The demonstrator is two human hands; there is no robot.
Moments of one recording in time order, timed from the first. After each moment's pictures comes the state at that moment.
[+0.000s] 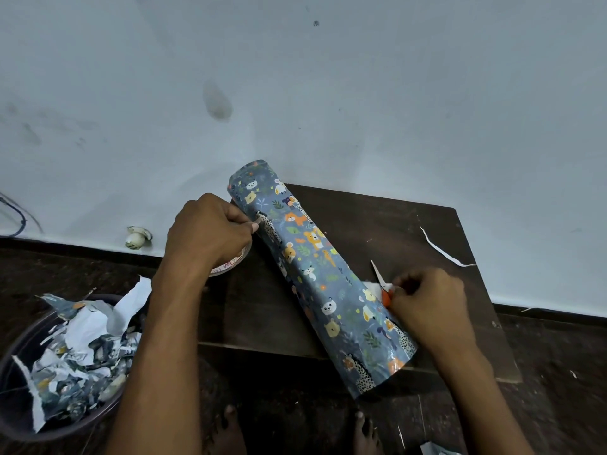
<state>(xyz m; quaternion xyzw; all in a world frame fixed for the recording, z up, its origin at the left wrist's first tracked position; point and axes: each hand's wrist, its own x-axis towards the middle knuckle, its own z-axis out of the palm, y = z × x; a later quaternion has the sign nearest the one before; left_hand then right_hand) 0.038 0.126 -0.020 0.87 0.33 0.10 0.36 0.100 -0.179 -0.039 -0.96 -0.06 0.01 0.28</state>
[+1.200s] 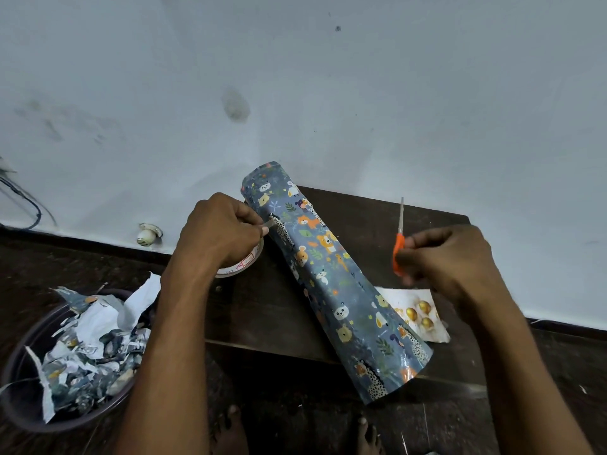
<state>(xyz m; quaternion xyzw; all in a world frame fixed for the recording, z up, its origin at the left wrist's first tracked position) 0.035 0.129 -0.013 0.86 0.32 0.10 0.39 0.113 -0.149 0.035 -0.89 -0.04 0.10 0.44</state>
